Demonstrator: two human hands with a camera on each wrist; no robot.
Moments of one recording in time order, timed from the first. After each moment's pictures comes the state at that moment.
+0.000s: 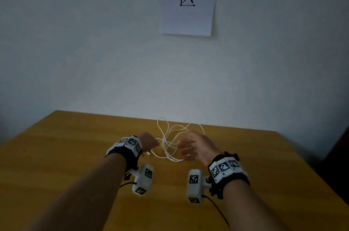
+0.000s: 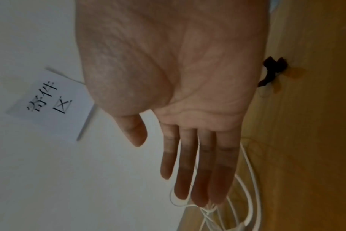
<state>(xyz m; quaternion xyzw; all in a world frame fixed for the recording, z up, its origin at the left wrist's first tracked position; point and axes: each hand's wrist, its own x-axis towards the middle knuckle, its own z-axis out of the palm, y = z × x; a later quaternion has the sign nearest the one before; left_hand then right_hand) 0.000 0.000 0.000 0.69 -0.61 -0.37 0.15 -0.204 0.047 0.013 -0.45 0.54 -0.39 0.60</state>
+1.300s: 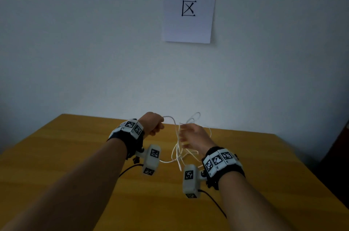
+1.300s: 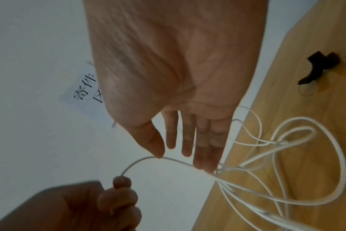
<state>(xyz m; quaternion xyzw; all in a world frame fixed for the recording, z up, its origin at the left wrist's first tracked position) -0.001 0.021 0.076 0.58 -0.52 -0.51 0.38 -0.181 0.054 0.041 -0.55 0.57 -0.40 0.46</state>
